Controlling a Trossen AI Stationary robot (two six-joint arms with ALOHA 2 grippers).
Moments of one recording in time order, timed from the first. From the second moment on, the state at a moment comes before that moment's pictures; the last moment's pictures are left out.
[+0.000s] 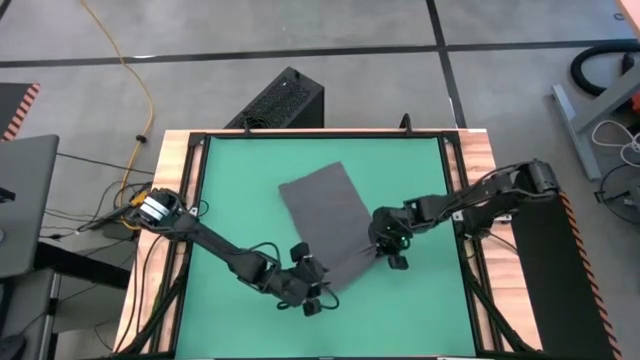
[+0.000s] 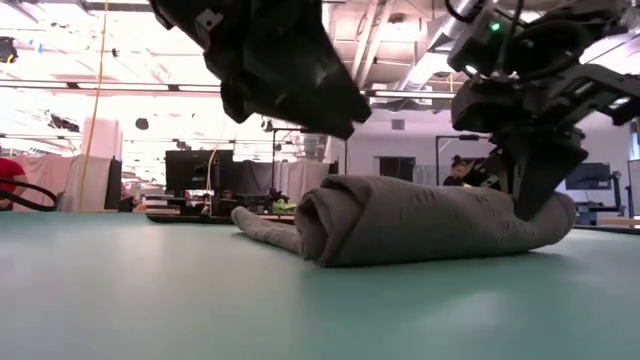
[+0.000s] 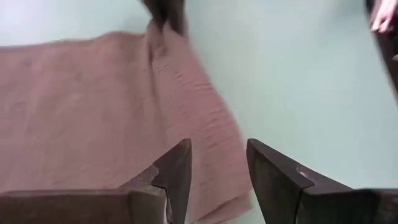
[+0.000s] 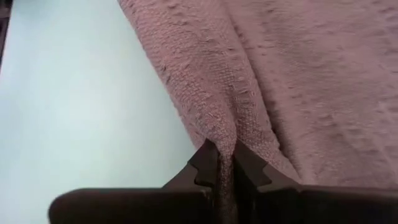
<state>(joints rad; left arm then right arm) -0.48 1.87 1.15 0.06 -0.54 -0.49 0.08 1.39 0.61 -0.23 -0.33 0.14</state>
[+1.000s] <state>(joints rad) -0.43 2.03 1.16 0.17 -0.57 -0.55 -0.07 1.39 0.62 -0.28 -0.42 0.25</state>
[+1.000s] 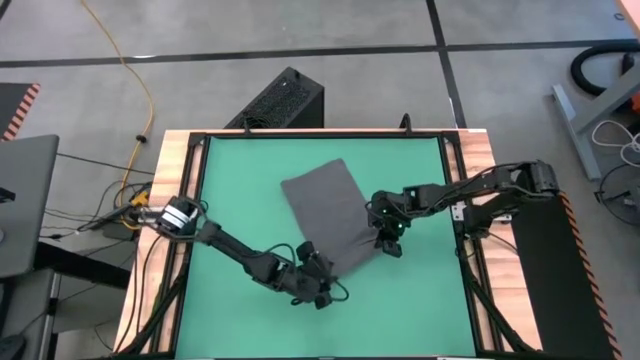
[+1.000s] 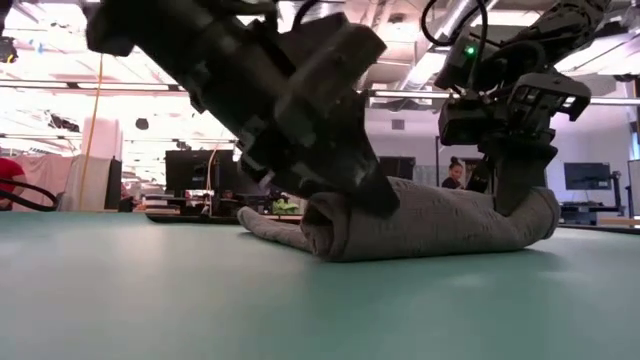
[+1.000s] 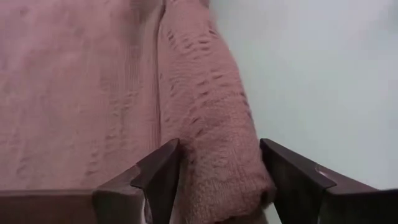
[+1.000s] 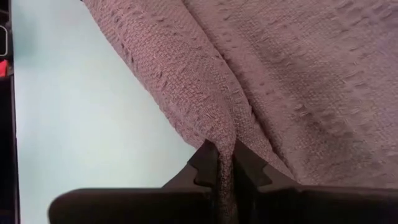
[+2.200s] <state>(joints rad) -0.33 2.03 0.89 0.61 -0.30 -0.84 0.21 1.12 0.25 0.25 0.07 -0.23</state>
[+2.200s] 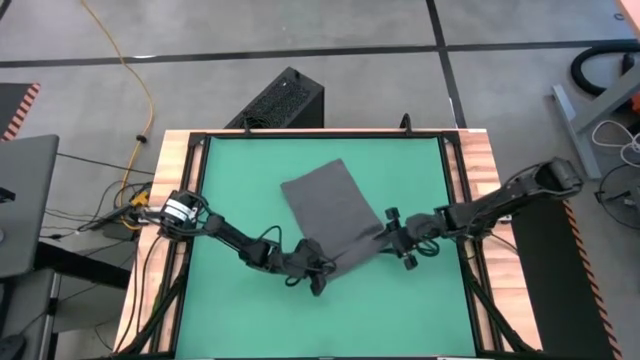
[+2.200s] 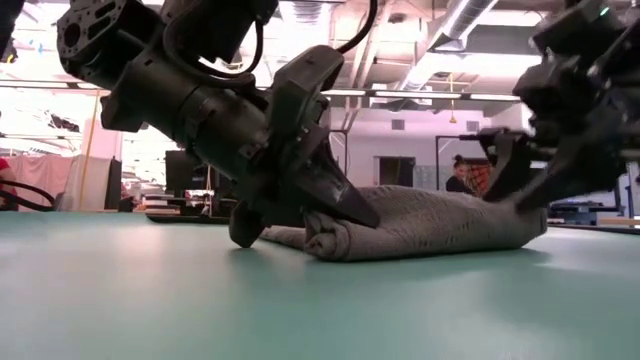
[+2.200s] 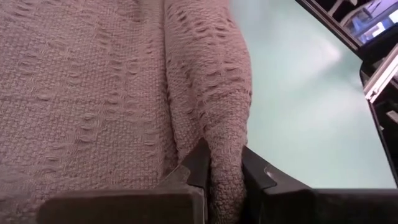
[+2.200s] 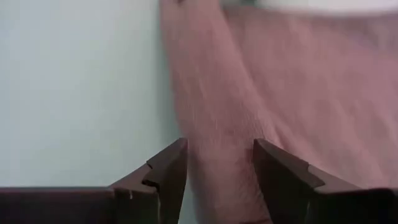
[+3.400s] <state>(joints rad) -0.45 1.74 0.89 0.38 -0.51 -0.39 -0.08 1.42 0.47 0.06 -0.45 0.27</state>
